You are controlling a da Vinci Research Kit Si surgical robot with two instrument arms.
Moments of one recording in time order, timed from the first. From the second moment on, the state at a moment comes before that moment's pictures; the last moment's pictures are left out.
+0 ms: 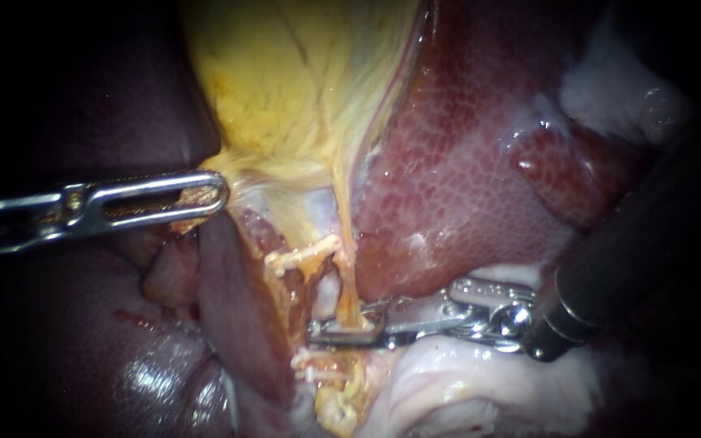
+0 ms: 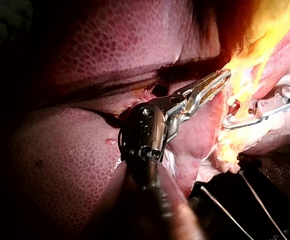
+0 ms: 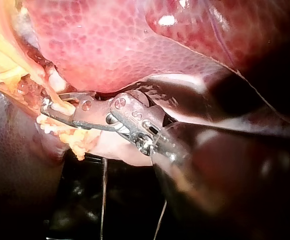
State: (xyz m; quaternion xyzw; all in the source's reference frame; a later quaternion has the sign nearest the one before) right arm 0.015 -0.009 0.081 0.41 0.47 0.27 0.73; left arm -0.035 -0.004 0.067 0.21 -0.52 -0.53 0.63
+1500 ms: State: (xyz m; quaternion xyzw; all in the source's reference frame) right arm 0.003 0.004 0.062 0.29 0.55 0.23 0.75; left arm -0.042 -0.008 0.072 0.22 -0.52 -0.51 0.65
